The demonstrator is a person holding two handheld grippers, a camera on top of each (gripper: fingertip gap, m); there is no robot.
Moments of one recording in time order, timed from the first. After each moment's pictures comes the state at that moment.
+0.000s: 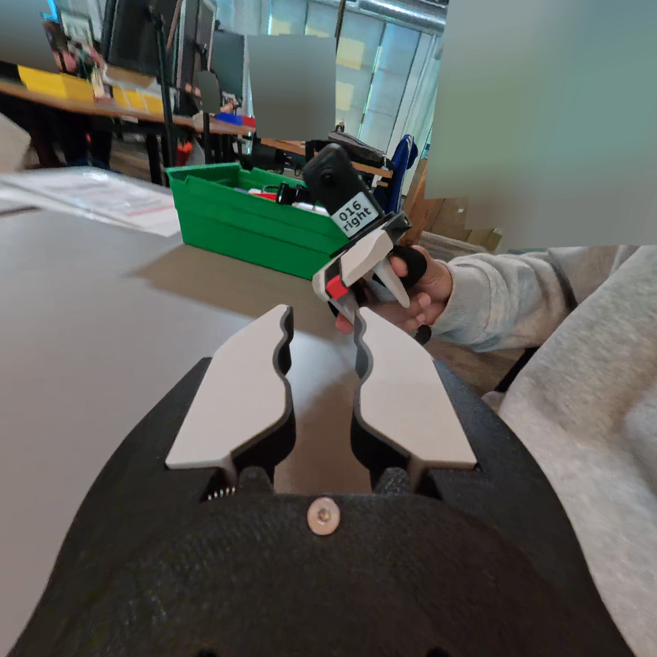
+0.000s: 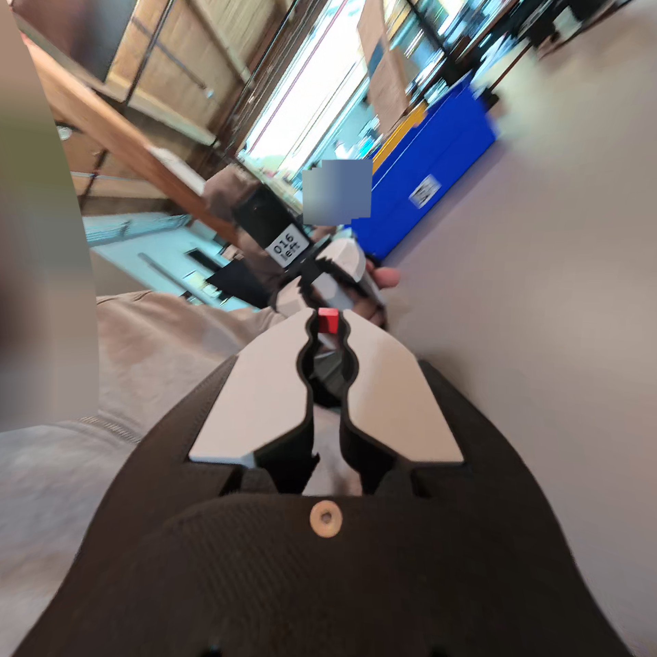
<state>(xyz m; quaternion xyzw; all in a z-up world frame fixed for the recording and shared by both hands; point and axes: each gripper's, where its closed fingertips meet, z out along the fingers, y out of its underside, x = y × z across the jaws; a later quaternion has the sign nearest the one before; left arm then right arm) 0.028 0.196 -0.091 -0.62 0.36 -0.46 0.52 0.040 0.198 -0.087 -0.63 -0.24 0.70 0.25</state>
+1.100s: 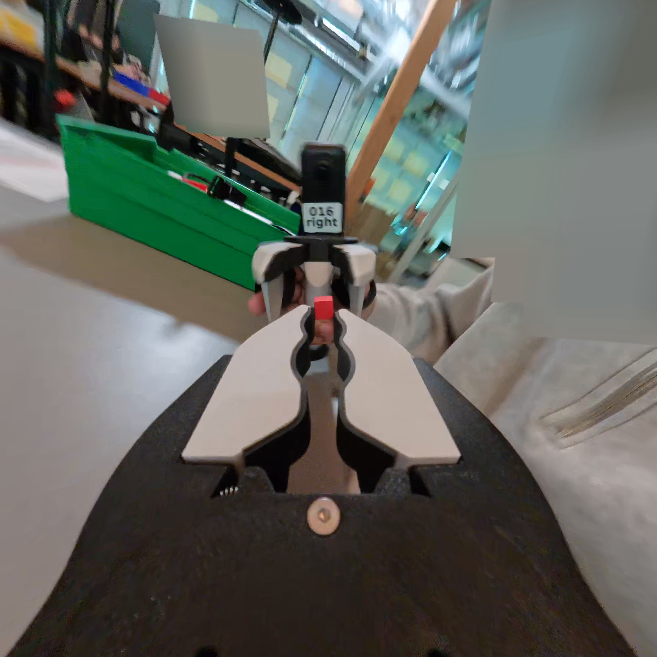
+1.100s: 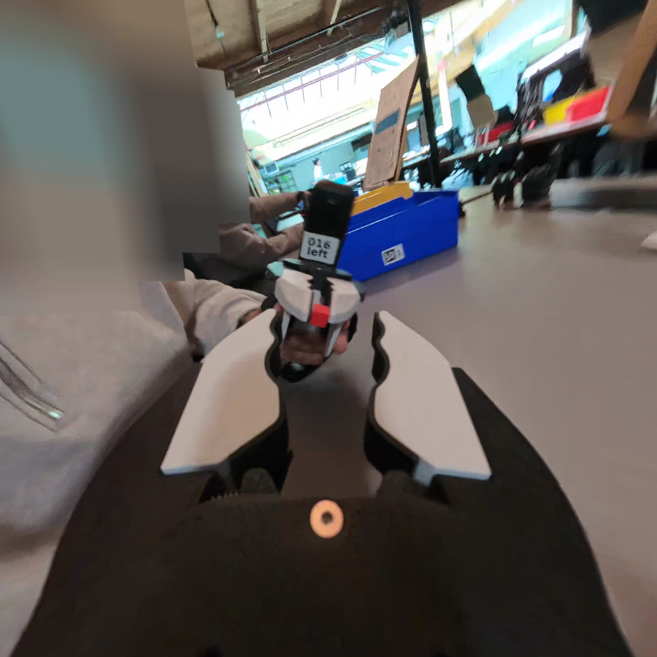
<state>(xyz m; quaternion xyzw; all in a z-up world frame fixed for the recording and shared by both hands) 0.029 0.179 -0.079 -0.59 0.32 -0.62 0.41 0.042 0.194 -0.073 -0.56 -0.37 0.61 0.43</state>
